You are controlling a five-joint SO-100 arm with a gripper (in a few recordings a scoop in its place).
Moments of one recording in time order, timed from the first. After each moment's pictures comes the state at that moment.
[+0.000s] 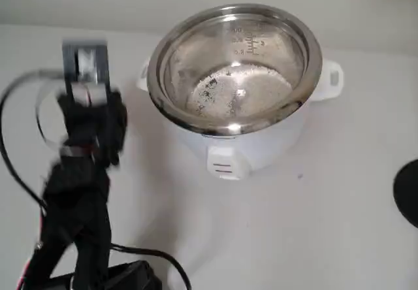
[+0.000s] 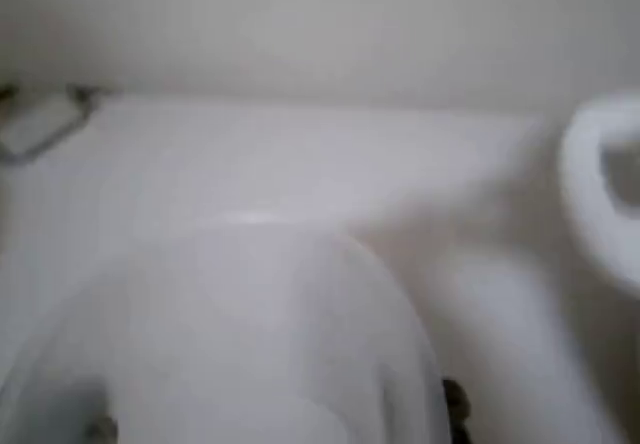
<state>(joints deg) -36.2 122.6 144.5 -7.1 -74.1</state>
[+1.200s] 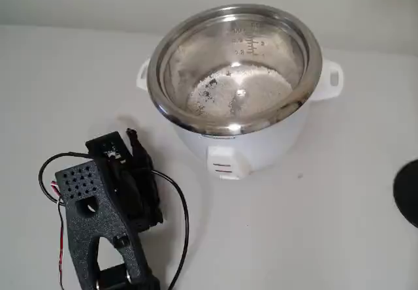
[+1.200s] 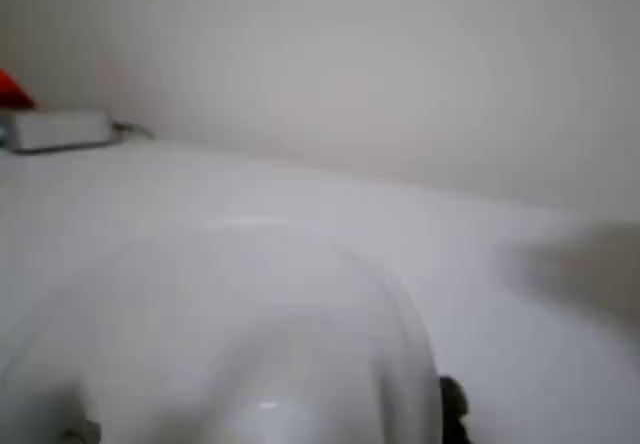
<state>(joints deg) -39.1 34.4 128.9 -102.5 -87.6</state>
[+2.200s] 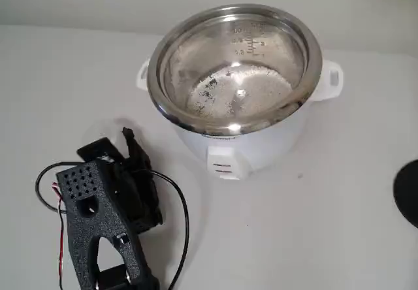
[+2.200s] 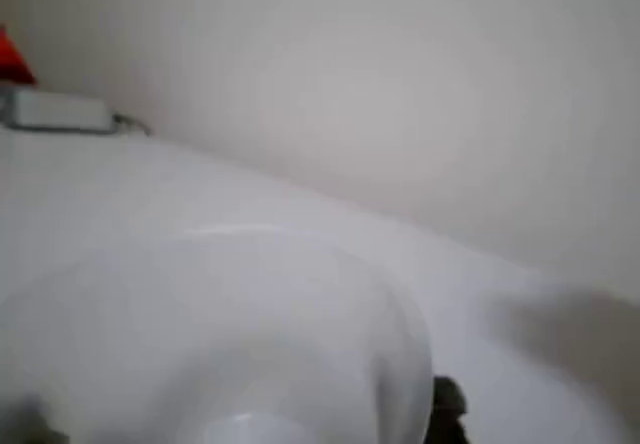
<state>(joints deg) -39.5 30.7 126.1 -106.8 -98.2</state>
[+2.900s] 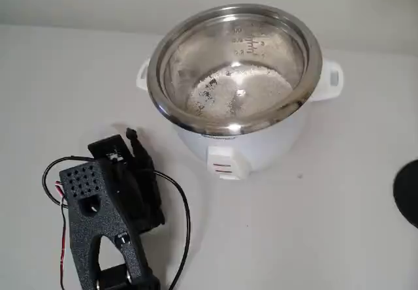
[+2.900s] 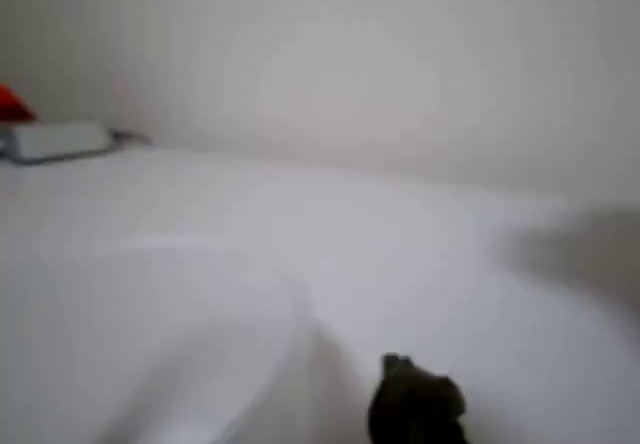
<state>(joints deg) -35.7 33.8 131.4 -104.7 -84.7</state>
